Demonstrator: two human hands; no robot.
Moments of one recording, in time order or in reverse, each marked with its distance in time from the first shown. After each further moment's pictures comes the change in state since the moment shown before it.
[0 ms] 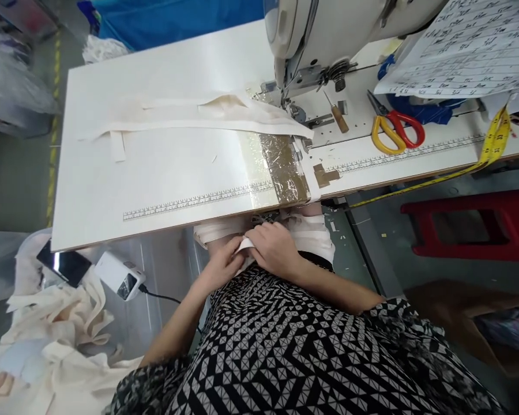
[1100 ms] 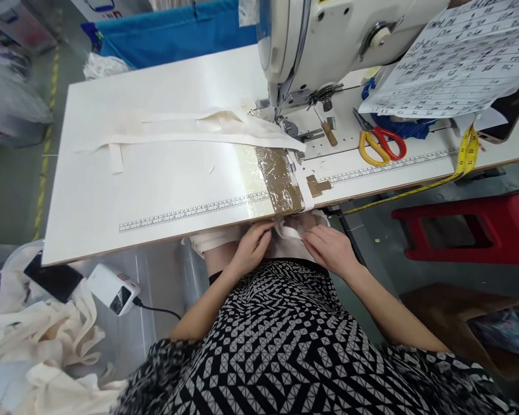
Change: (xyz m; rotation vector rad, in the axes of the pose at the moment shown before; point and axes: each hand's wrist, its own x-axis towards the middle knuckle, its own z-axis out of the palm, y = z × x) left_hand 0.062 0.020 0.053 -0.238 0.140 0.242; right_hand -0.071 0.116 -0.001 -0.306 0.330 -0.027
